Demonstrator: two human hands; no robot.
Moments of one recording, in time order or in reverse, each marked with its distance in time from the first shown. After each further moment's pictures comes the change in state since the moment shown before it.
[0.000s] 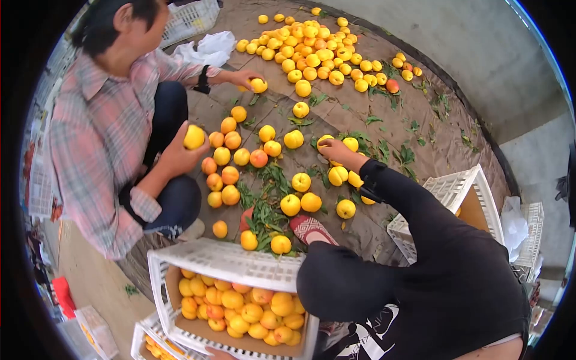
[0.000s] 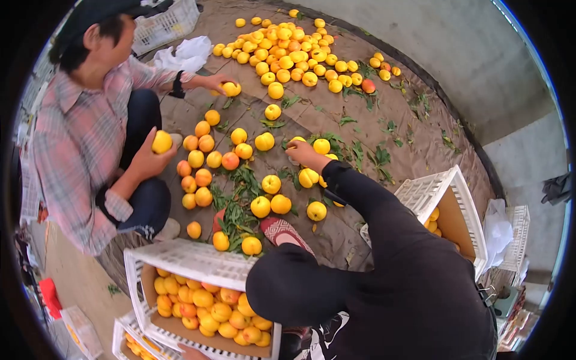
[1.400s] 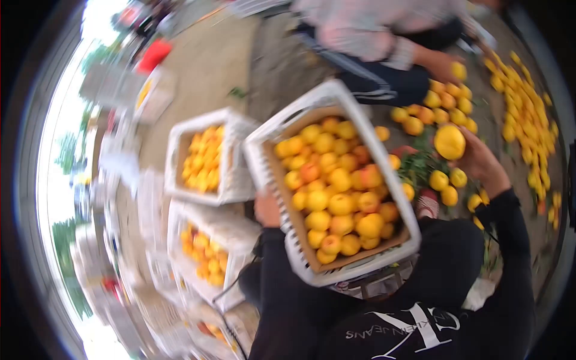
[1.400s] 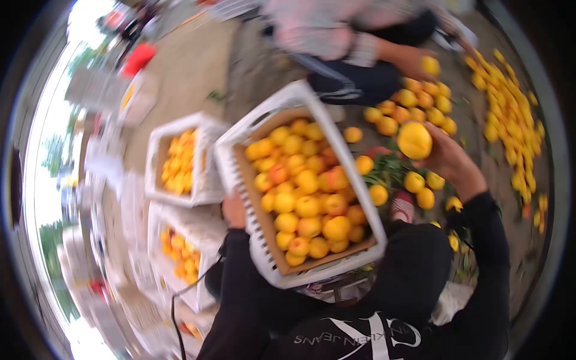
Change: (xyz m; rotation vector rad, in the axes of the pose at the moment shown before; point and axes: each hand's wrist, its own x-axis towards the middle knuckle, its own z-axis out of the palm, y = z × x) left_hand -0.043 0.026 -0.004 0.664 -0.251 0.125; right_hand -0.150 -0.221 0.153 0.478 -1.086 0.174
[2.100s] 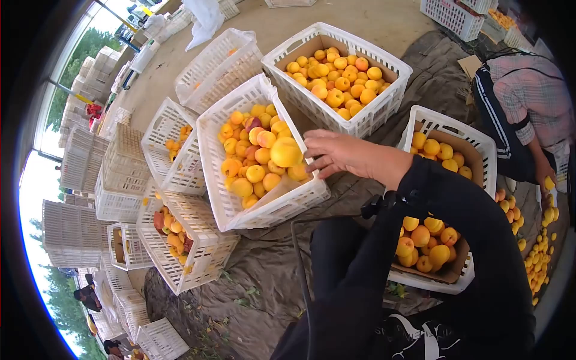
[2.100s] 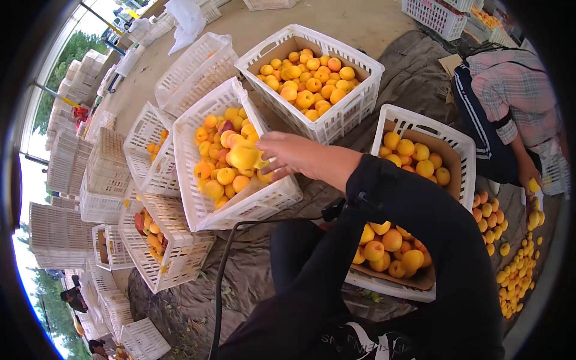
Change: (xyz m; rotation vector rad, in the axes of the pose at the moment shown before) left_hand -0.026 0.026 -0.042 -1.119 0.198 -0.133; right_hand 0.147 0.304 0.511 -0.773 -0.730 0.518
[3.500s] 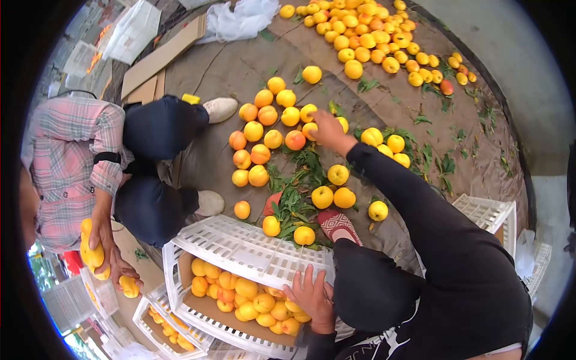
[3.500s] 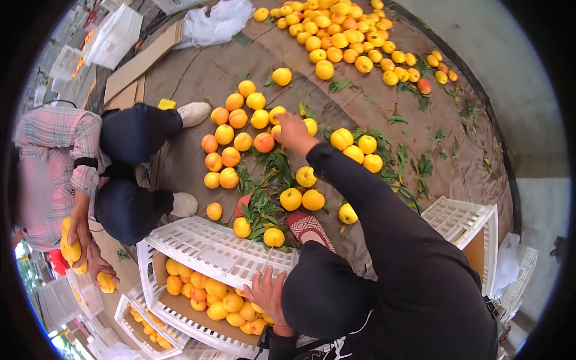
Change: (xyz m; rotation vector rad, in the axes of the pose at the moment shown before) left_hand -0.225 0.200 0.141 0.449 -0.682 0.979; right_hand -0.532 0.468 -0.449 -0.485 2.043 0.213
